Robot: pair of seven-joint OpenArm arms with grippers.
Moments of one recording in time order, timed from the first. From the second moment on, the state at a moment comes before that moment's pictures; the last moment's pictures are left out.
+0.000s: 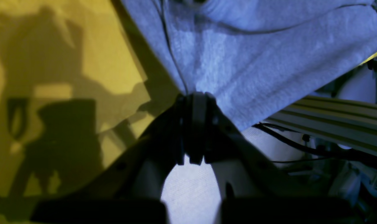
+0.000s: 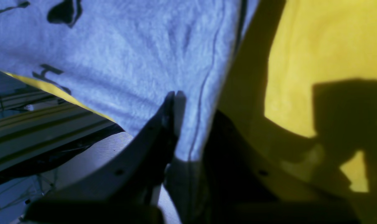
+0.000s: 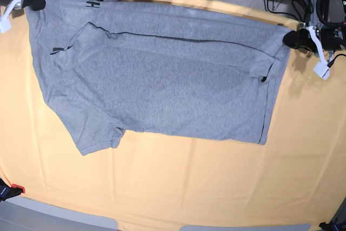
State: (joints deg) left arm 21.4 -44.3 -24.2 93.0 -79.4 -35.8 80.8; right arm -38.1 27.3 46.6 94.5 70.5 41.6 -81.8
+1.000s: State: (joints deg) left arm 16.4 -45.1 -30.8 93.0 -82.8 -36.0 80.9; right arm -39.9 31.9 49.7 94.5 78.7 41.6 -82.2
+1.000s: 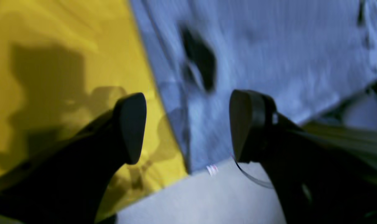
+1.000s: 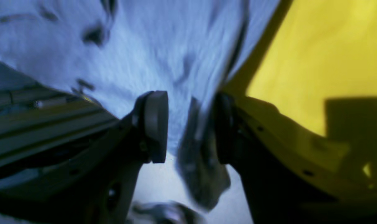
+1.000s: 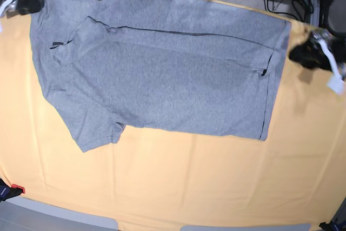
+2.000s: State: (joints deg) left arm -23.7 -31.6 -12.9 62.6 -56.8 -39.2 61.4; right arm -37.8 32.3 58.8 94.5 78.5 41.6 -82.4
